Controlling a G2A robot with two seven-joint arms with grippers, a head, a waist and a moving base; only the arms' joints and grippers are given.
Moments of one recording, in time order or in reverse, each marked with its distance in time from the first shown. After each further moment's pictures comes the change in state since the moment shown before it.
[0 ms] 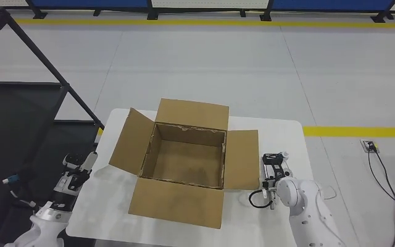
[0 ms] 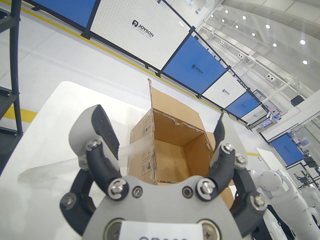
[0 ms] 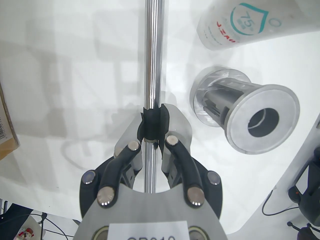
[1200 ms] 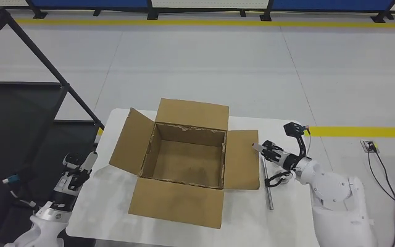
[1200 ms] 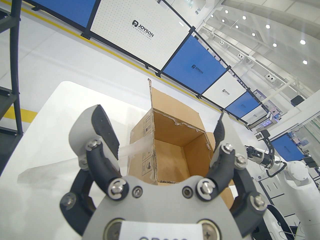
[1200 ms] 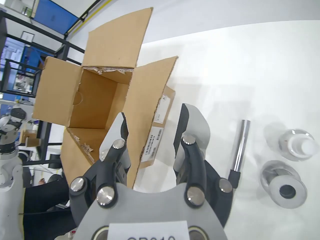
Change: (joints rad) left arm 0.000 0.000 0.000 0.000 0.000 0.000 0.000; right arm 0.028 0.038 0.176 -0.163 0.749 -0.229 -0.132
